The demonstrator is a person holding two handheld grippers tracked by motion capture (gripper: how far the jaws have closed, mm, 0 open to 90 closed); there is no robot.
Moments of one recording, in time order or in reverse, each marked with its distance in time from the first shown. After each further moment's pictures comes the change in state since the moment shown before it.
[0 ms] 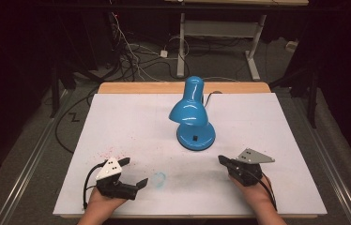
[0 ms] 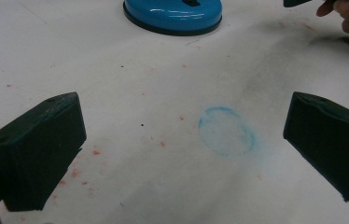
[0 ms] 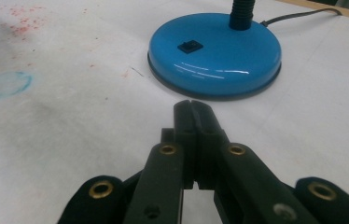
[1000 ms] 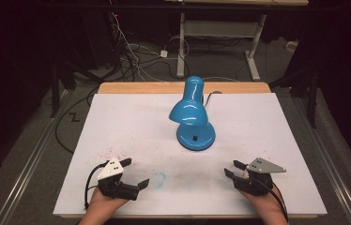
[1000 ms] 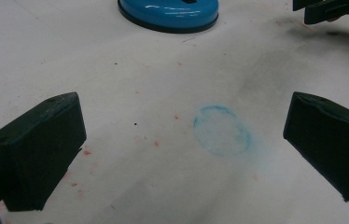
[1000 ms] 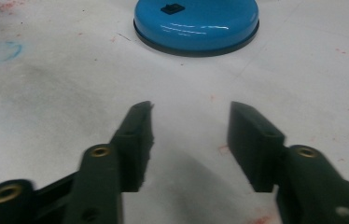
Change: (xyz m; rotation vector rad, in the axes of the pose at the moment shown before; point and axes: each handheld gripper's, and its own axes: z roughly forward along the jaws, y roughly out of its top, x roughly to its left) left arm -0.001 -0.001 0.003 0.004 -0.017 -0.009; right arm -0.004 -0.025 -0.023 0.042 -0.038 0.041
